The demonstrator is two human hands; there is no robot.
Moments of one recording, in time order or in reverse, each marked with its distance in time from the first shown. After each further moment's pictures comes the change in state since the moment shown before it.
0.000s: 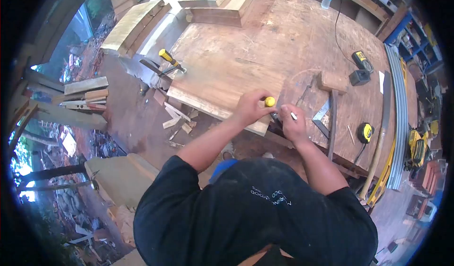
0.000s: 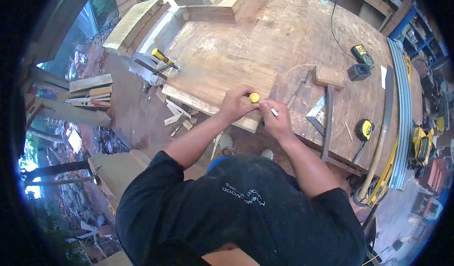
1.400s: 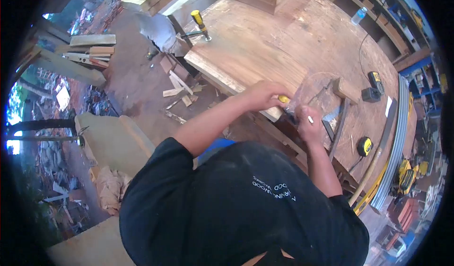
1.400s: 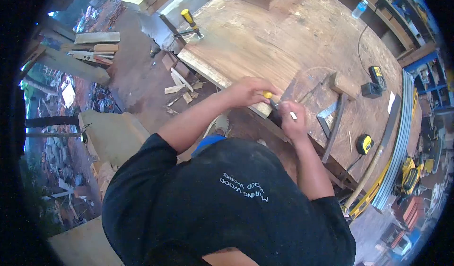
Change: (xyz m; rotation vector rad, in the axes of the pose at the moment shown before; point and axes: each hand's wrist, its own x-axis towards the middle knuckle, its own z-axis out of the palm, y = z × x) left_hand -0.037 0.008 -0.026 -0.100 -0.015 0.148; right_hand -0.025 -0.011 0.010 -0.043 -0.080 -0.011
